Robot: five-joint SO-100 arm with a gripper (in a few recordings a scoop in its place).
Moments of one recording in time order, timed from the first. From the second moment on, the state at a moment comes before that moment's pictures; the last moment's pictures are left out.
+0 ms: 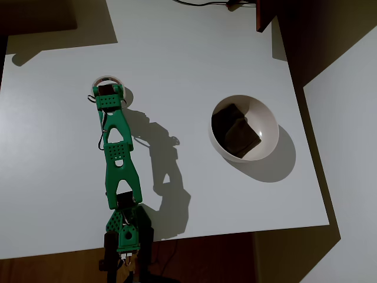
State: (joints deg) arm -7.8 33.9 24.5 77.5 7.2
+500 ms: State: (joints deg) arm -8.3 45.0 23.6 84.5 8.7
